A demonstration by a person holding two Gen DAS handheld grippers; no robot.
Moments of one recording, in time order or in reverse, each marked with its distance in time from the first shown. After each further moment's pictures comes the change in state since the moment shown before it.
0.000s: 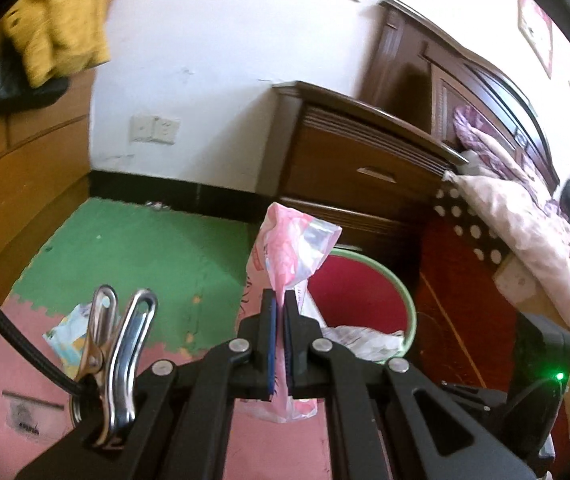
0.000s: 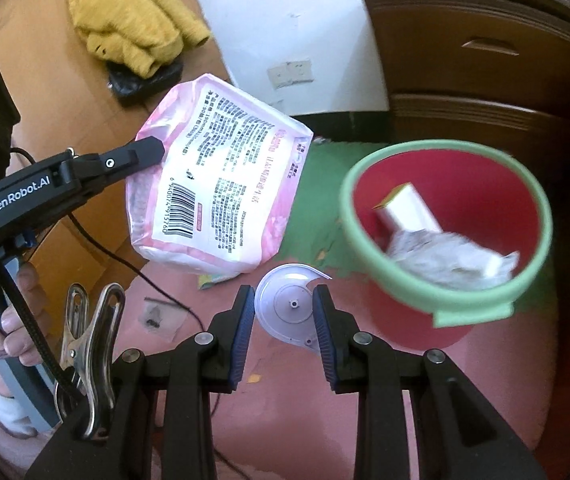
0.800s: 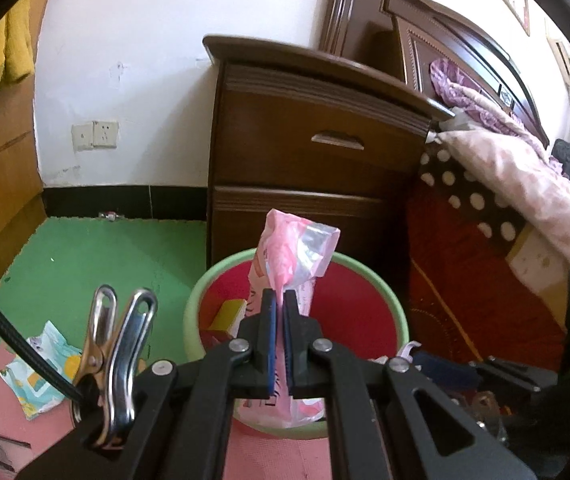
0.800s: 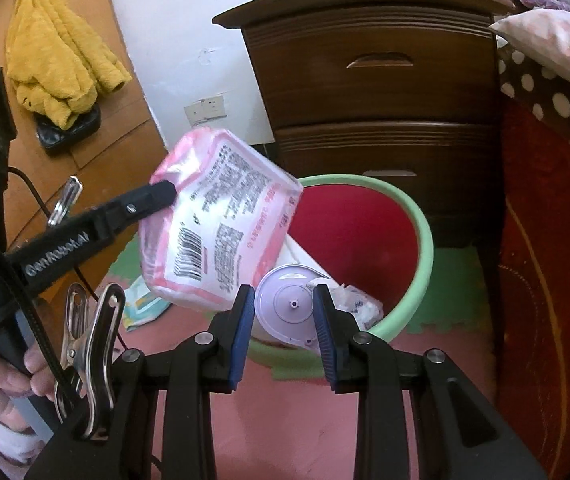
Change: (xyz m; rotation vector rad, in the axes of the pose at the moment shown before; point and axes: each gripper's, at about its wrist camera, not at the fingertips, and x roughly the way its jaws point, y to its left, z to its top) left arm 0.121 -0.080 0.001 0.106 0.039 -0.033; right arm -0.010 -0.095 0.028 0.082 -0.092 -0.207
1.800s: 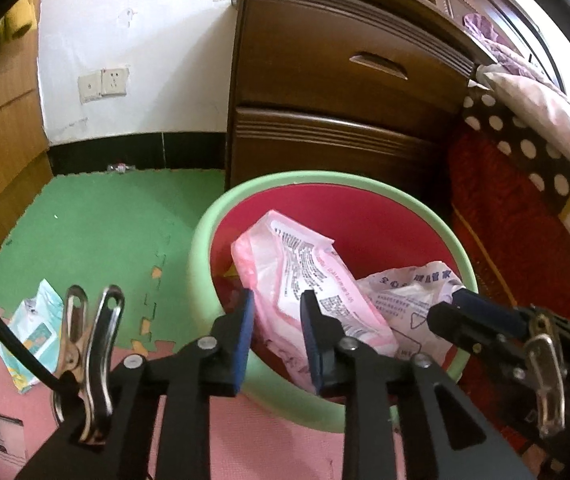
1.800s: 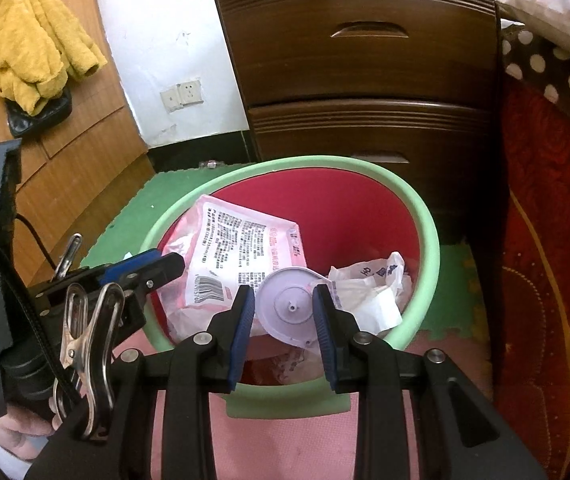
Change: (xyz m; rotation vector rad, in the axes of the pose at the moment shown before) left arm 0.059 0.021 -0.045 -0.008 0.135 0.076; right arm 0.053 -0.012 -0.004 -0.001 0.026 -0.066
